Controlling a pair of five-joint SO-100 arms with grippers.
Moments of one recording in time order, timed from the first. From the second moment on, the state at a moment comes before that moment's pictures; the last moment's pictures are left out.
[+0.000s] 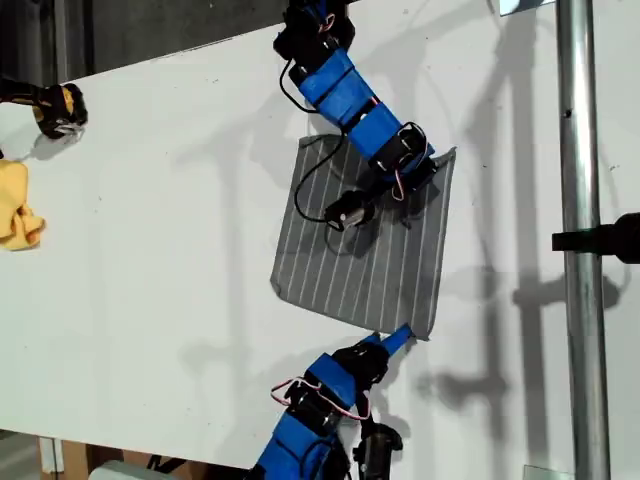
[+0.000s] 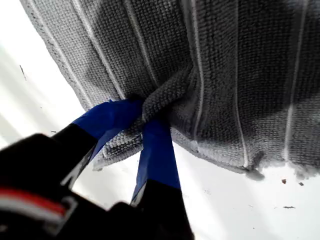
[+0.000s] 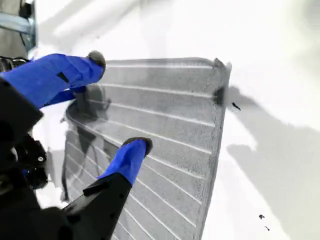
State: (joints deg) arm 0 23.0 94.3 96.1 63.8 -53.0; arm 1 -34.5 52.0 71.3 78.6 89.5
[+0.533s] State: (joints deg) arm 0 25.6 76.5 91.8 58.6 -55.8; arm 1 -34.5 51.9 71.0 78.7 89.4
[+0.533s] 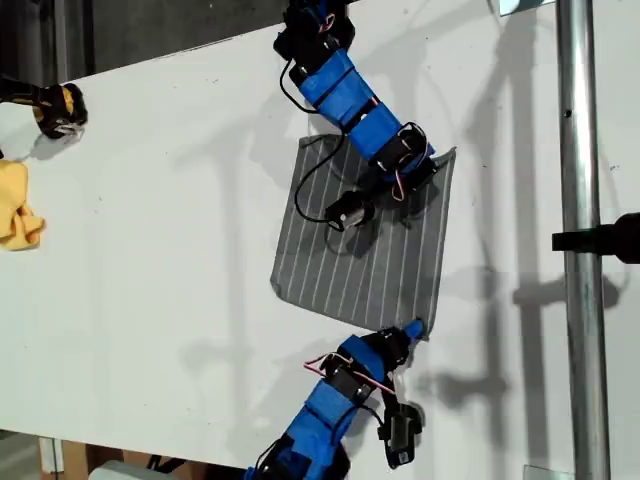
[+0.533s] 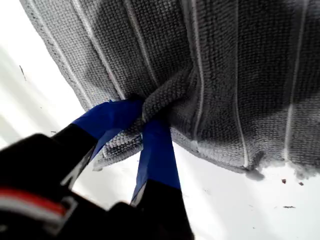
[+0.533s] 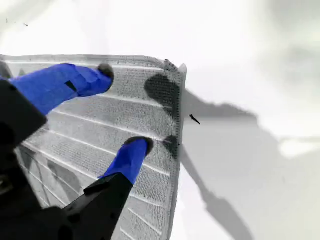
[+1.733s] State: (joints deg) arm 0 25.9 54.9 76.1 66.2 -62.9; arm 1 -34.5 51.9 71.0 78.7 89.3
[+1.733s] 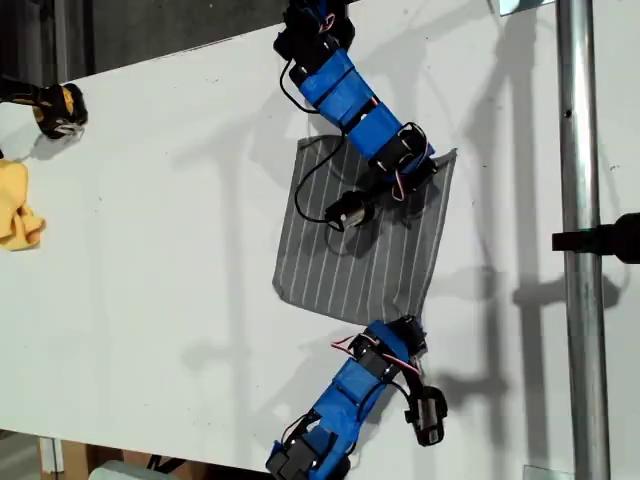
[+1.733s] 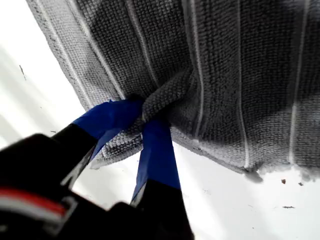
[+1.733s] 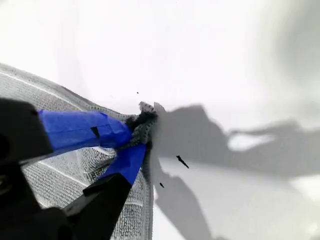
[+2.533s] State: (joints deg) arm 0 26.4 60.1 57.2 85.3 -57.3; arm 1 -37.7 64.0 64.4 86.2 86.7
